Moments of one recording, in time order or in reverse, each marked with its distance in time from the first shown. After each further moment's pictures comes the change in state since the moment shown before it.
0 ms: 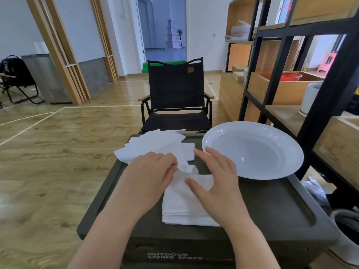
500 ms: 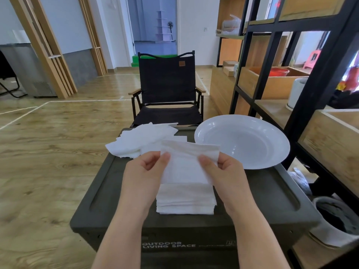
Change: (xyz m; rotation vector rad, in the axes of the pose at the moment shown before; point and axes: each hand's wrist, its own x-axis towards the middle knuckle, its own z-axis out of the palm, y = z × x) left_hand -0.008 0.030 0.009 -1.050 0.112 -0.814; right_hand 0.001 -0.001 -0.023 0.616 -0.003 0.415
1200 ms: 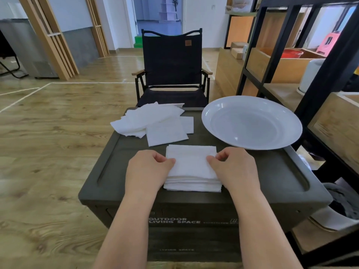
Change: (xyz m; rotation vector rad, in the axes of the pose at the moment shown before) left_hand 0.005 -0.038 -0.003 0.633 0.064 -0.207; right_hand -0.001 0.024 0.004 -0.758 0.191 0.130
